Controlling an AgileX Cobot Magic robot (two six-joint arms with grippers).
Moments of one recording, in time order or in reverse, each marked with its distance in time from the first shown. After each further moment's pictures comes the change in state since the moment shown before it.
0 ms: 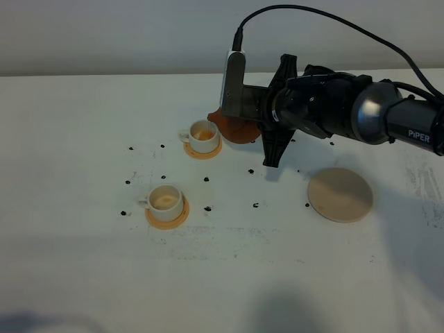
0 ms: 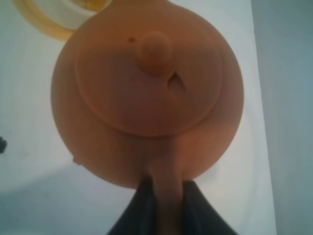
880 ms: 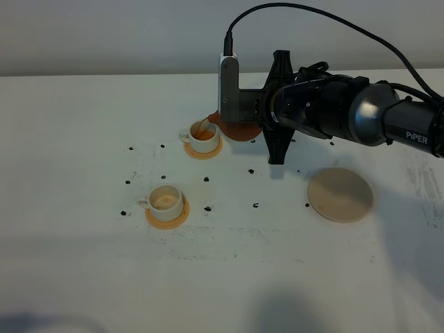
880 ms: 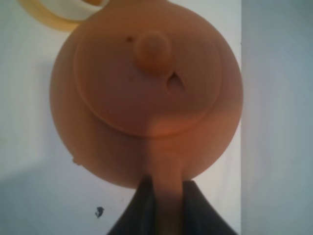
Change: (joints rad) left arm 0.000 0.000 0.000 0.000 0.000 0.000; right arm 0.010 0.000 0.000 -0.128 -0.002 -0.006
